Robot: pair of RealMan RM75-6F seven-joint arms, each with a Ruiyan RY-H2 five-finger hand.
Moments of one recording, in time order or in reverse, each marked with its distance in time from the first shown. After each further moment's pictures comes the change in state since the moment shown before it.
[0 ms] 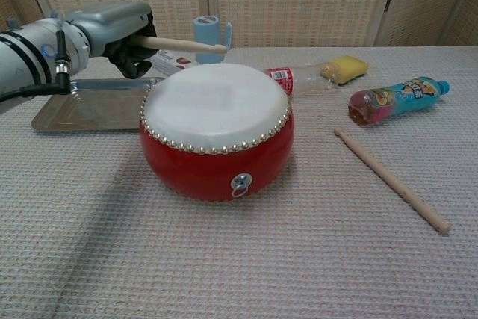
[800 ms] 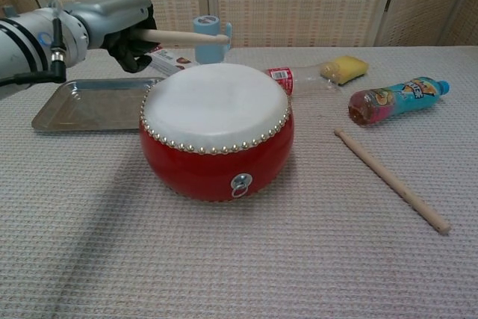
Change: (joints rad) left arm -0.023 0.029 0.009 -0.015 -0.031 -0.012 0.020; right arm -0.003 -0.002 0.000 0.007 0.003 0.001 0.007
